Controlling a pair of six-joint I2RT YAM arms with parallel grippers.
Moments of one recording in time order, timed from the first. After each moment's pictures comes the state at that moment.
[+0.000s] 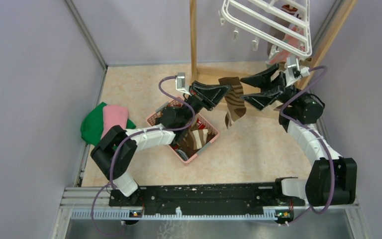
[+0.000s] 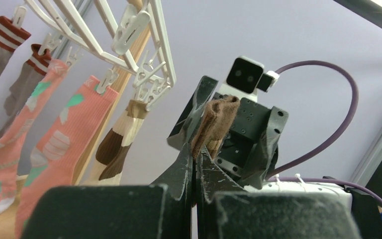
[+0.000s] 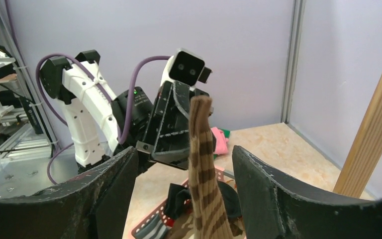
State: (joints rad) left arm -0.81 1.65 0.94 1.47 0.19 -0.89; right arm 0.07 1.26 0.87 1.49 -1.14 1.10
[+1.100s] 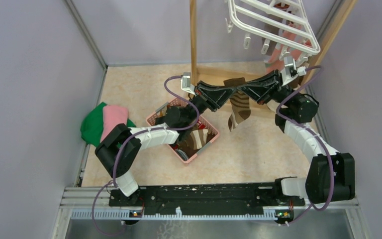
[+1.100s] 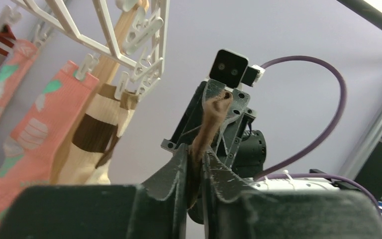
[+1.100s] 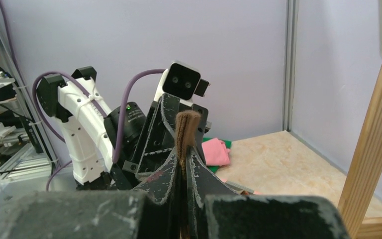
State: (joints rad) left arm -0.84 1.69 0.98 1.47 0.20 -0.92; right arm 0.12 1.29 0.83 1.49 -1.04 1.06
